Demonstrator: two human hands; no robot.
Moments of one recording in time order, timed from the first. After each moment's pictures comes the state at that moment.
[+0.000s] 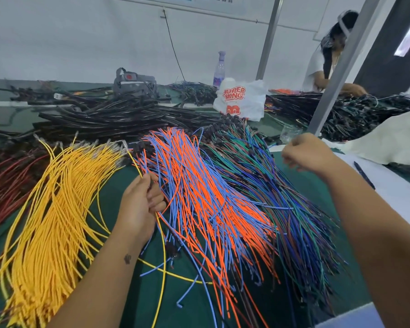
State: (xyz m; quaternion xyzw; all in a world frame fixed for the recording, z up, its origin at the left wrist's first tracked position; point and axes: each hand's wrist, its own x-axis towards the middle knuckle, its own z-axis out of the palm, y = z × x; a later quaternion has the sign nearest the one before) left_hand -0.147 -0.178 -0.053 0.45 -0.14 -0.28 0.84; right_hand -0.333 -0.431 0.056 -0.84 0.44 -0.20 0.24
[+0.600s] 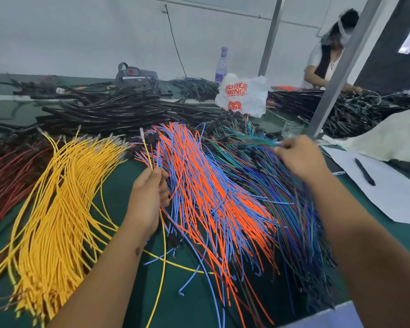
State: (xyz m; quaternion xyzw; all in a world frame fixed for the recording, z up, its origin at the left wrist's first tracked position) left_hand -0.158 -0.181 -0.052 0.56 -0.19 -0.21 0.78; right_hand -0.326 -0.418 0.031 -0.86 0.42 -0.25 0.13
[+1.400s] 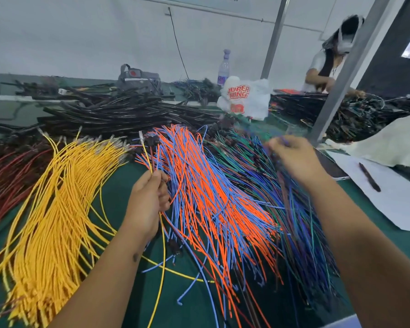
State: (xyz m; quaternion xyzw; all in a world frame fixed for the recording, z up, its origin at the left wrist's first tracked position) left_hand -0.154 -0.180 -0.055 0.56 -0.18 -0.22 0.78; right_hand -0.311 -0.418 0.022 -0.81 0.33 -0.36 0.33
